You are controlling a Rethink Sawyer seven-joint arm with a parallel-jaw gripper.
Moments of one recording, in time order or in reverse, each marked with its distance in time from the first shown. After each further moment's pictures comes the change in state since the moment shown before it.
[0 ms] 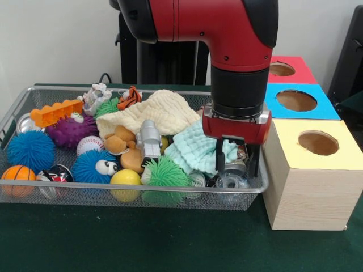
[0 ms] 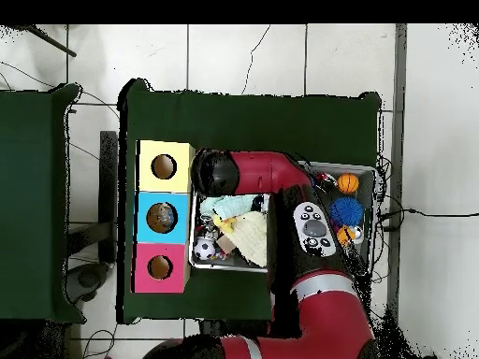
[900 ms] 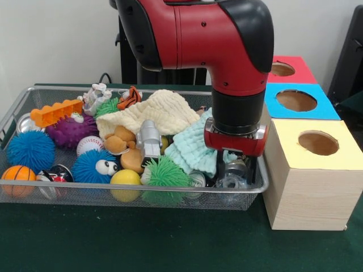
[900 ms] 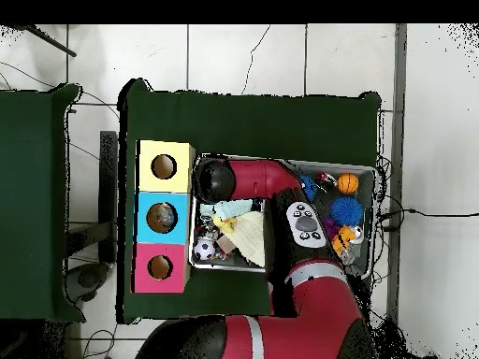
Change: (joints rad) arm 0.006 0.081 0.000 0.000 -0.003 0.000 0.000
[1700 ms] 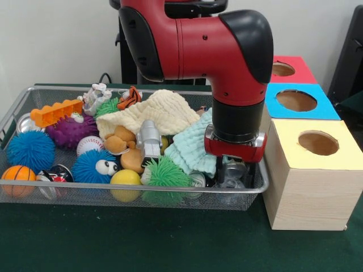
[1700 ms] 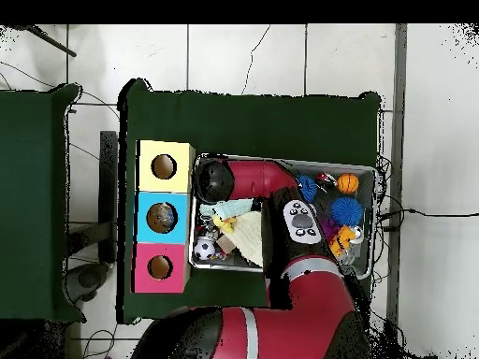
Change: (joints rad) arm 0.016 0.038 -0.015 -0.036 0.000 0.001 0.000
